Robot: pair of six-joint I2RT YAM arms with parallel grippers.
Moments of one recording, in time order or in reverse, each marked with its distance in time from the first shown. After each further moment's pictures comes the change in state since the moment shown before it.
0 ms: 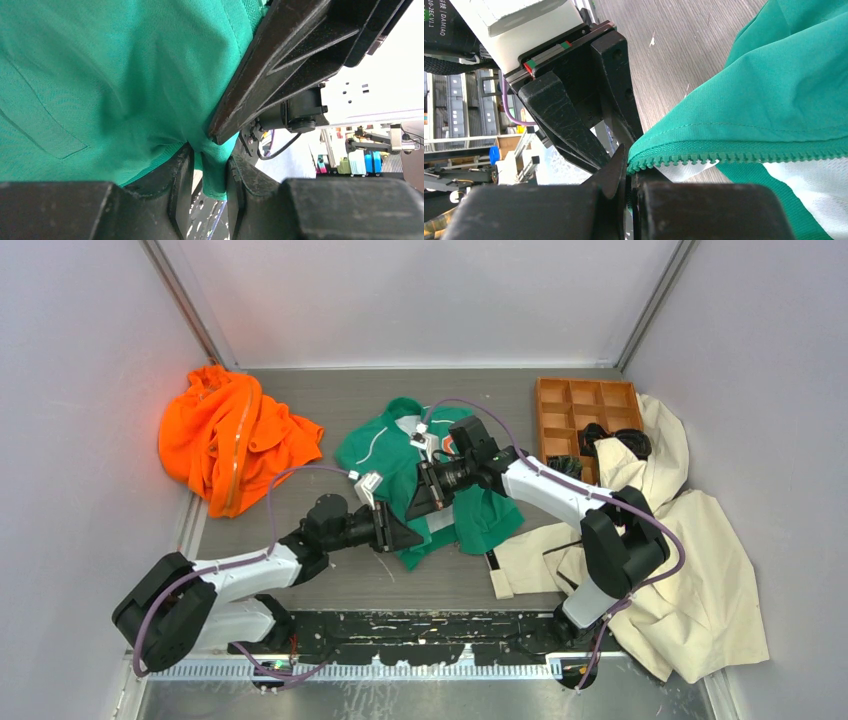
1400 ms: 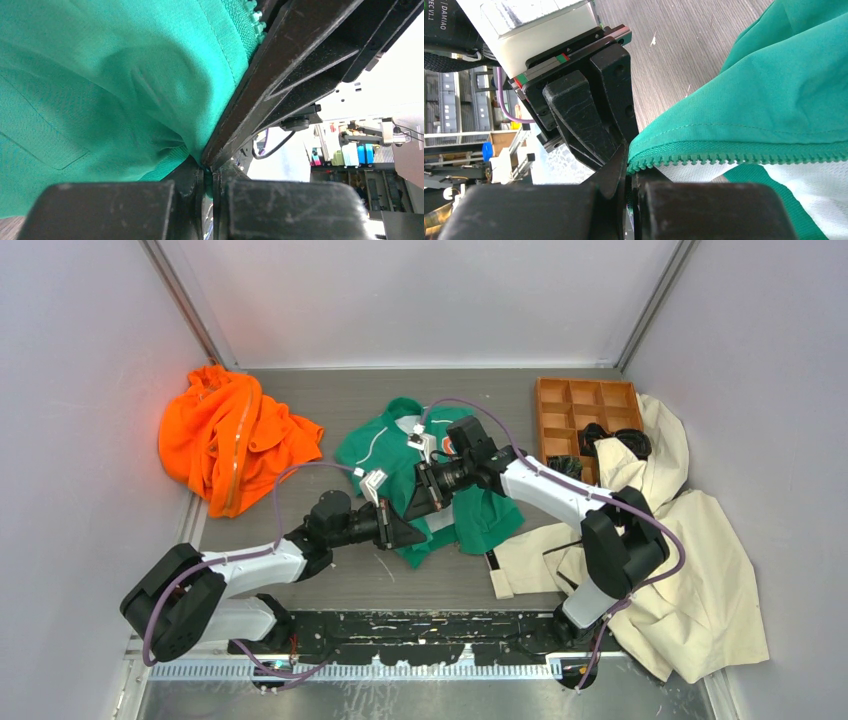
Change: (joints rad) left arm 0.006 0.066 0.027 0.050 0.042 -0.009; right arm 0.016 0.000 0.010 -0.012 0.008 -0.018
